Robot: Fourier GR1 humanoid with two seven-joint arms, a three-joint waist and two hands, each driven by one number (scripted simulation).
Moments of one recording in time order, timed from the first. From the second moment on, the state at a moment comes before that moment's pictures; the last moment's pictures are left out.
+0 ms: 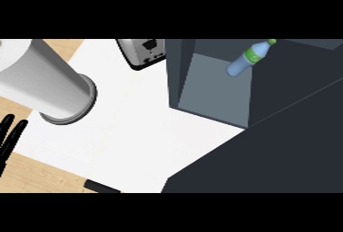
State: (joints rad) left arm 0.28 0.82 -0.13 -1.83 1.03 -0.28 -0.49; right arm 0.07 -0.32 0.49 -2.26 -0.13 0.55 0.30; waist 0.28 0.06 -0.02
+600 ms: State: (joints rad) left arm 0.29 0.81 -0.11 -1.79 1.04 -0.29 -0.49; right arm -0.29 -0.10 0.39 -1.93 -0.11 0.38 0.48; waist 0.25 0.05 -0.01
